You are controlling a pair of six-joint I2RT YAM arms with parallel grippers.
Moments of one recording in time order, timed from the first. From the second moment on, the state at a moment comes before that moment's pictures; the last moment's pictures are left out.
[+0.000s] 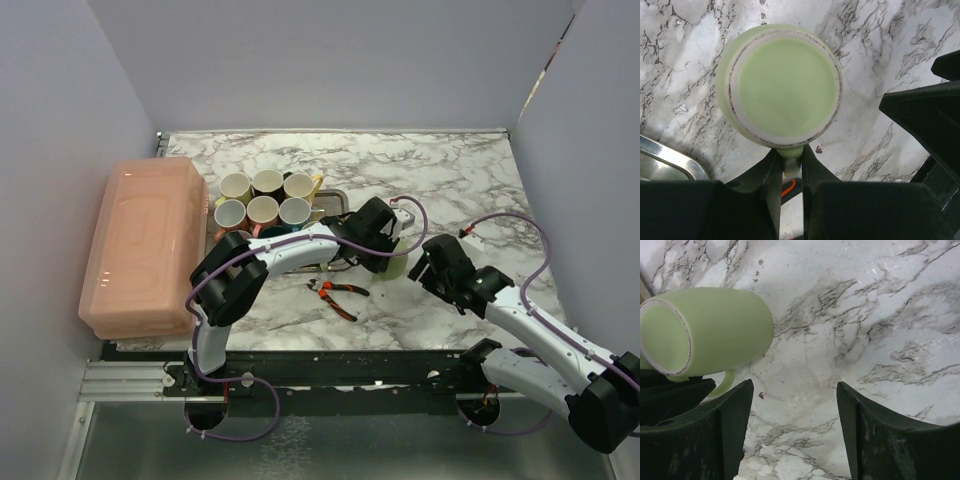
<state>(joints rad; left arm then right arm) -0.94 1.94 1.44 -0.36 0.21 -0.18 0.56 0.95 0.62 -0.64 0.39 1.03</state>
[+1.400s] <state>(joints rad) -0.83 1.41 1.35 0.04 0.49 -0.41 0.56 0.43 0.49 0.10 -0.09 0.93</state>
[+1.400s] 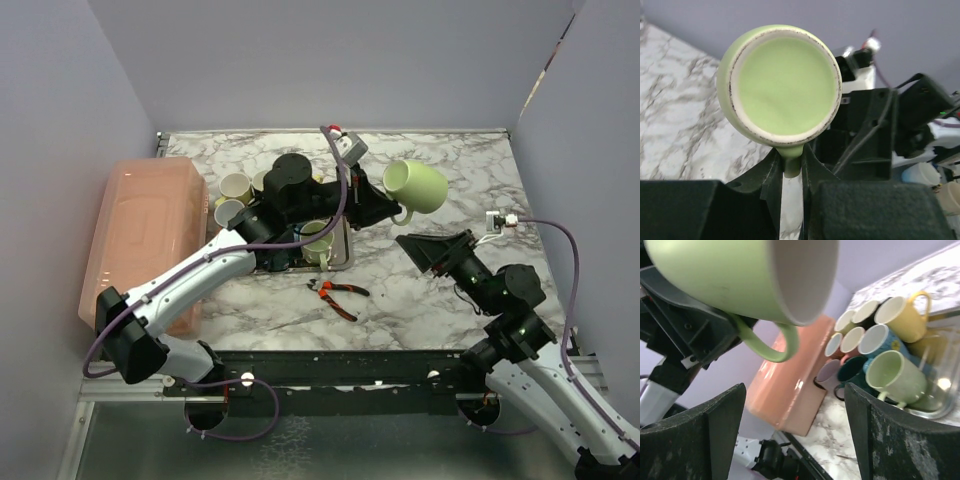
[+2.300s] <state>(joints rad) -0.86 1.31 1.25 0.41 0.67 -0.71 0.56 0.56 0.52 0.70 -0.35 1.03</state>
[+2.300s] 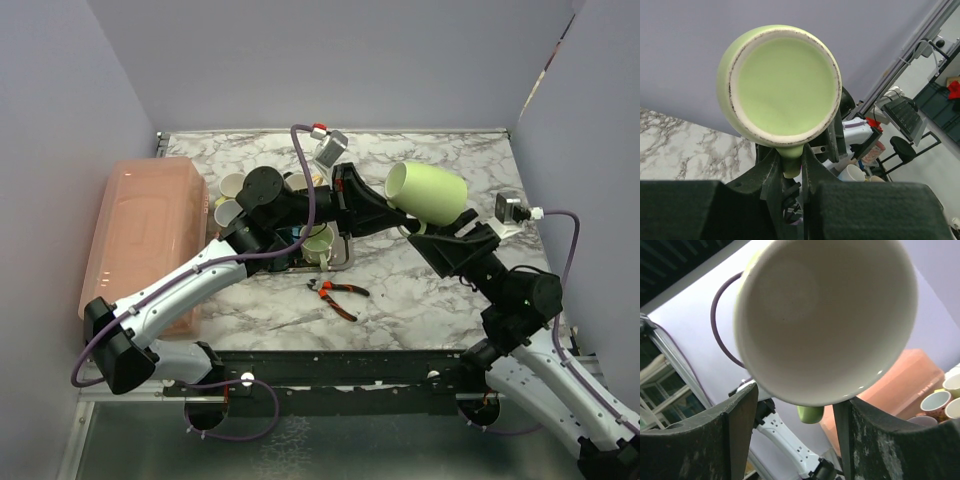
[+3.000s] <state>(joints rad) -0.86 1.29 1.24 0.50 0.68 -0.76 0.56 0.68 0.59 0.79 -0.43 1.10</state>
